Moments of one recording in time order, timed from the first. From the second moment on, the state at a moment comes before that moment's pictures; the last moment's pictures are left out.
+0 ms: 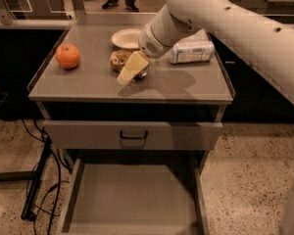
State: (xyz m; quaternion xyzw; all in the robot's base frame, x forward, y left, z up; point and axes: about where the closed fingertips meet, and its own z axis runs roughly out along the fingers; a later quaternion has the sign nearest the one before) arm 0.683 0.030 0.885 -0.54 0.76 0.11 0.34
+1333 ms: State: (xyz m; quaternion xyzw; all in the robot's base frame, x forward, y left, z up) arm 0.582 0.040 0.810 -0.53 0.78 0.13 0.30
